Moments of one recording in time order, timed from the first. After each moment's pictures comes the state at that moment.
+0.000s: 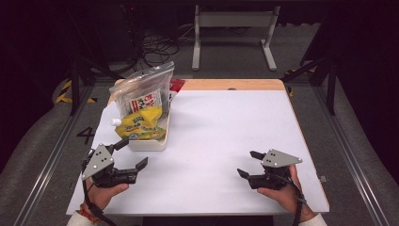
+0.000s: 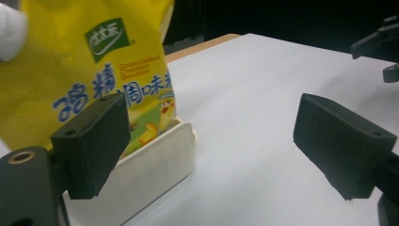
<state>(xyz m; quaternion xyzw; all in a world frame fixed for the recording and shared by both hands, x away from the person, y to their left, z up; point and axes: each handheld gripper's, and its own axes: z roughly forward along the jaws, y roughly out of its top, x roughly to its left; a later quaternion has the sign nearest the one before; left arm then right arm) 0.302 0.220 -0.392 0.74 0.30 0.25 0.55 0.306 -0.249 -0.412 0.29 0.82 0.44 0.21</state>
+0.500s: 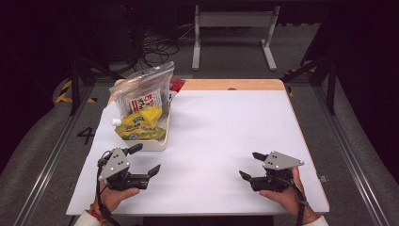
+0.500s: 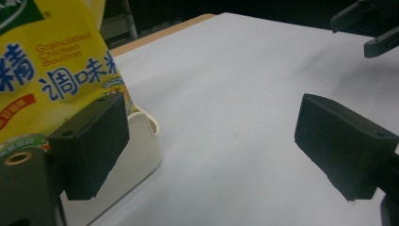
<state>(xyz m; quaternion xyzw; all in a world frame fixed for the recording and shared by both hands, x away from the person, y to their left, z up) 0.303 0.192 -0.405 0.78 0.27 0.22 0.53 0.301 -0.254 -0.413 0.29 0.83 0.43 0.22</state>
